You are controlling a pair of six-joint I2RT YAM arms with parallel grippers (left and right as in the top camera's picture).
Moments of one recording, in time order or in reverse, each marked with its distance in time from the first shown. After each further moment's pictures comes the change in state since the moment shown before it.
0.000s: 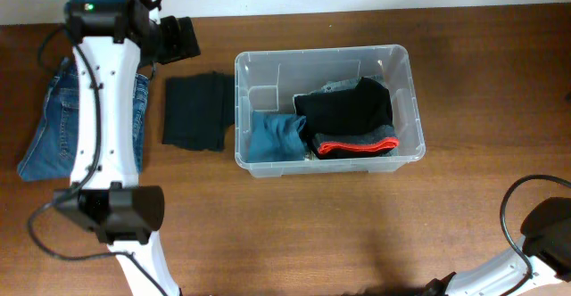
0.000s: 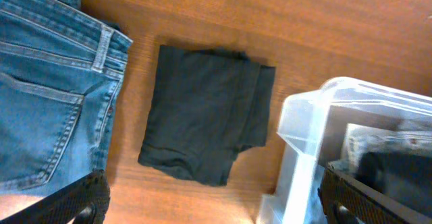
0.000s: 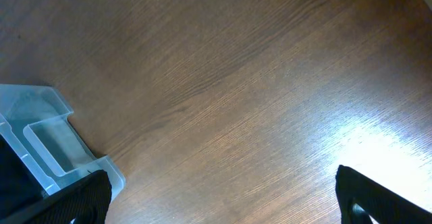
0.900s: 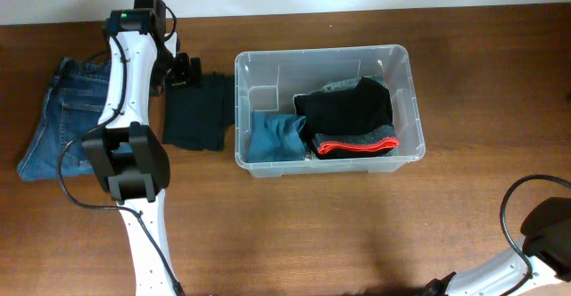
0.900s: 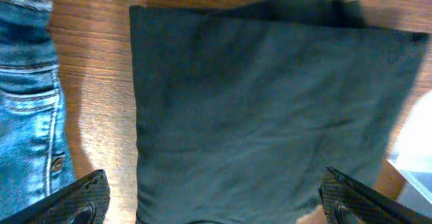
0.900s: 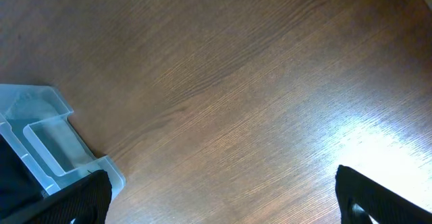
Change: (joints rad) left arm 0.082 0.383 -0.006 0.061 0.069 0.179; right arm 0.000 0.000 0.000 0.000 0.000 0.000
